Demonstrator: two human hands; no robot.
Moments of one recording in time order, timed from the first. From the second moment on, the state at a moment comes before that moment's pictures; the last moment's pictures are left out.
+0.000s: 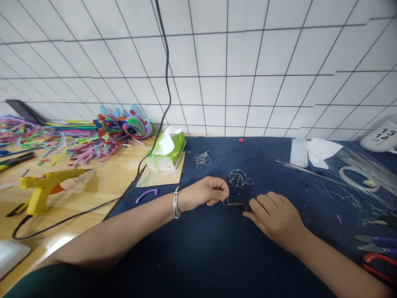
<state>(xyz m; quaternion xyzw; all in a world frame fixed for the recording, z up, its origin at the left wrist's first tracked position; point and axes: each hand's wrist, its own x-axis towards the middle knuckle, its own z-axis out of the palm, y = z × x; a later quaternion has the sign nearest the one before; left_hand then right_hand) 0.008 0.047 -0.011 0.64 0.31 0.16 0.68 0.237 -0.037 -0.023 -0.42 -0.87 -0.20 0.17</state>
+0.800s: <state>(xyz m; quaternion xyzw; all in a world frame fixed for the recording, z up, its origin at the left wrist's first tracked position) 0.012 0.040 -0.010 0.56 0.30 0.13 0.76 0.234 -0.043 -0.018 -0.37 -0.88 -0.25 0.16</state>
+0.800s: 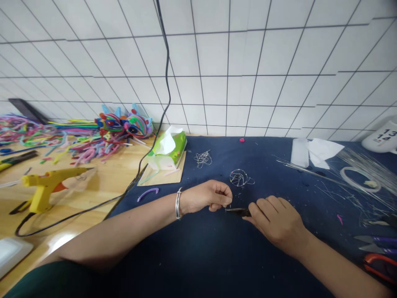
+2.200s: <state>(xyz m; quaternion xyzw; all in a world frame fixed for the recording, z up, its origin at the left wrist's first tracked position) 0.011 0.026 0.003 0.83 0.25 0.26 0.43 0.227 -0.046 -0.032 -0.45 -0.86 0.03 0.22</state>
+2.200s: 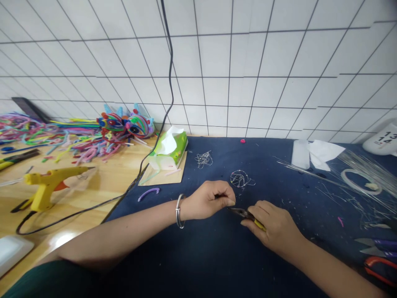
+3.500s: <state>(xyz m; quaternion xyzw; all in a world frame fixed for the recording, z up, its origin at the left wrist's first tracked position) -0.013 0.076 -0.008 0.94 0.25 0.07 0.23 0.229 -0.039 -0.039 -0.50 -0.85 0.03 0.17</state>
